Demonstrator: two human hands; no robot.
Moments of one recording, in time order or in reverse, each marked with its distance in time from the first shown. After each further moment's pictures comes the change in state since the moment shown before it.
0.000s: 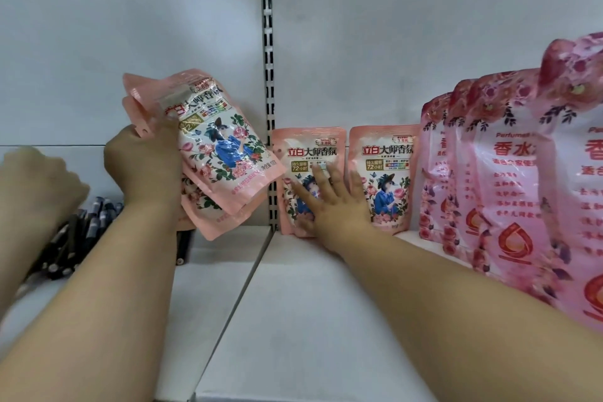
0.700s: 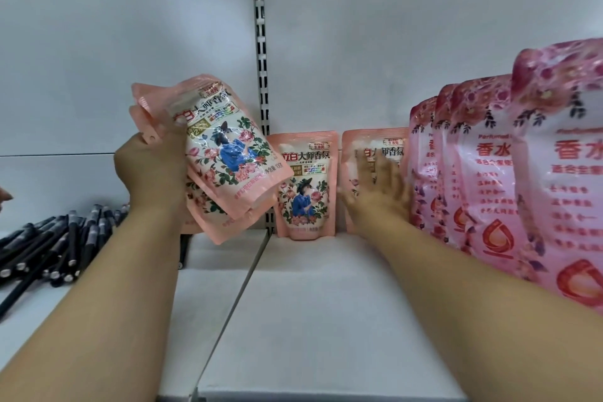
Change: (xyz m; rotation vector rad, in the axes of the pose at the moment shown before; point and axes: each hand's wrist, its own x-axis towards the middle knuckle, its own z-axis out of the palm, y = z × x) left_hand -0.012 0.007 0.000 -0.083 -0.067 -0.118; right_hand -0.017 0.040 -0.001 0.500 0.126 0.376
